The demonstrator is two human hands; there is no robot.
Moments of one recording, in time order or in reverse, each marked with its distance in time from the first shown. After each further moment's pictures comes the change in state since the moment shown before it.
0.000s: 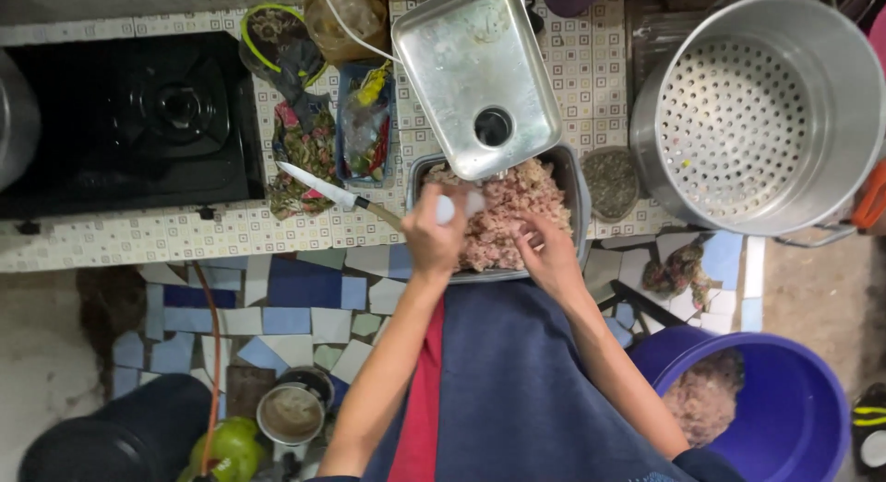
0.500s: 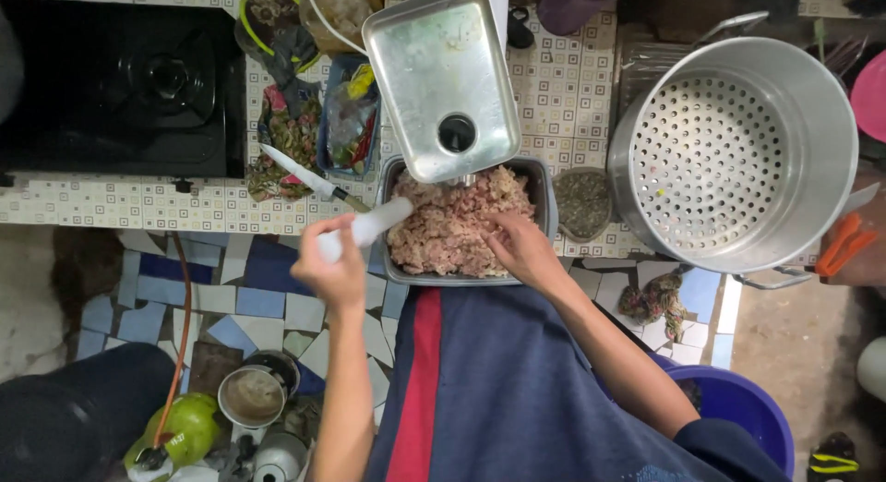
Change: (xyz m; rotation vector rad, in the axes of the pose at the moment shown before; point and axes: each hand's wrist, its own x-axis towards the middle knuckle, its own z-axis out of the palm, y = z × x) left_hand 0.000 0.002 -0.082 0.155 0.262 -0.075; right_hand 0.034 -0.008 -0.045 -0.165 -0.319 -0.190
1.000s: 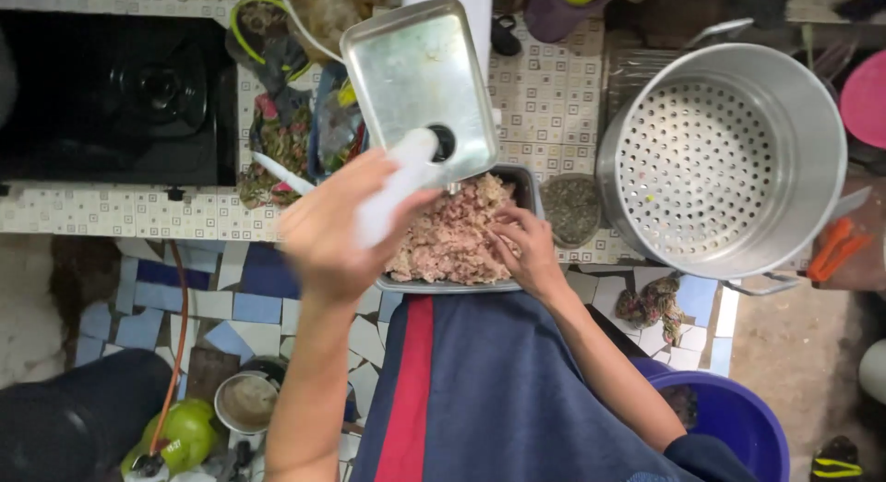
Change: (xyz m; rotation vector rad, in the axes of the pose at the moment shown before) left_hand 0.097 0.146 0.008 -0.156 -0.181 0.711; right_hand -0.004 0.057 0.003 -0.131 0.390 -0.318
